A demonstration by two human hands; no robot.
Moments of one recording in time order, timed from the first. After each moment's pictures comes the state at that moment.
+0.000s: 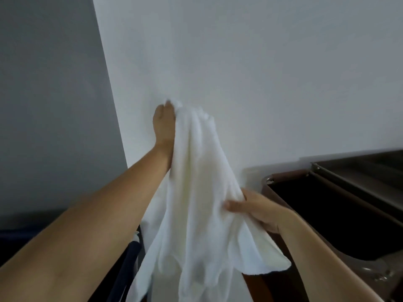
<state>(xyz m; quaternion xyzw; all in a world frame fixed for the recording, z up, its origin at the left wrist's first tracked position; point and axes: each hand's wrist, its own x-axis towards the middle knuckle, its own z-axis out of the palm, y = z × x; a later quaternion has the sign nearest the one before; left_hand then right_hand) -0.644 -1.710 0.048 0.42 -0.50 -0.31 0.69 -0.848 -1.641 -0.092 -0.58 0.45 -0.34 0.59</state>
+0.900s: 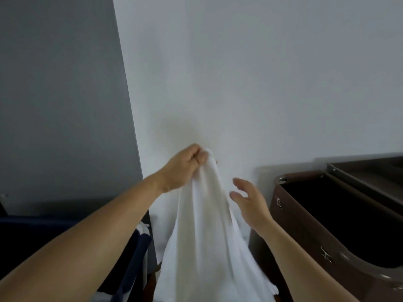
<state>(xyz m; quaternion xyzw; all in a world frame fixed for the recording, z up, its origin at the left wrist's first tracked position) -0.597 -1.701 -0.042 0.41 -0.77 -0.29 0.38 -0.808 -1.681 -0.147 -0.60 0.57 -0.49 0.27</state>
